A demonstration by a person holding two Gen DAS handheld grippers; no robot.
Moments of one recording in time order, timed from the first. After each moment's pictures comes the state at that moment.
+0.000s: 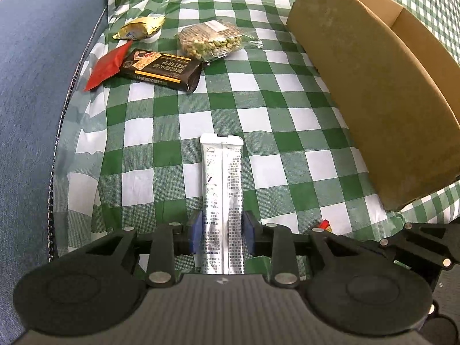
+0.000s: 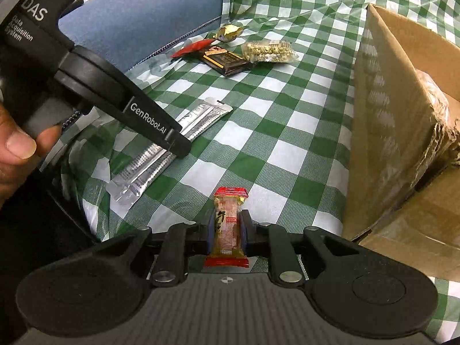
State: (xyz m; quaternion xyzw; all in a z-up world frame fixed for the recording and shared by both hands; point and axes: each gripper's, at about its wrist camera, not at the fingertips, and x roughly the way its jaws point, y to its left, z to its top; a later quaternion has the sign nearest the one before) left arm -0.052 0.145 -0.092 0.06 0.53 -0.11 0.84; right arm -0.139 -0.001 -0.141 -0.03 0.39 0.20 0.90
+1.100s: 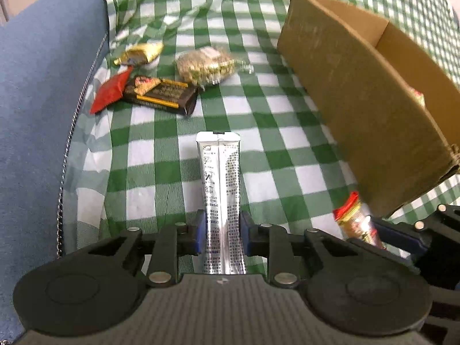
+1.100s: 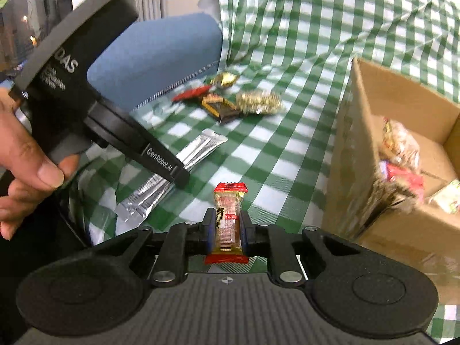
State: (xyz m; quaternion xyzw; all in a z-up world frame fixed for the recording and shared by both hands) left arm -0.067 0.147 -0.074 0.06 0.48 -0.12 0.87; right arm -0.166 -0.010 -0.107 -0.04 0.30 0.19 0.93
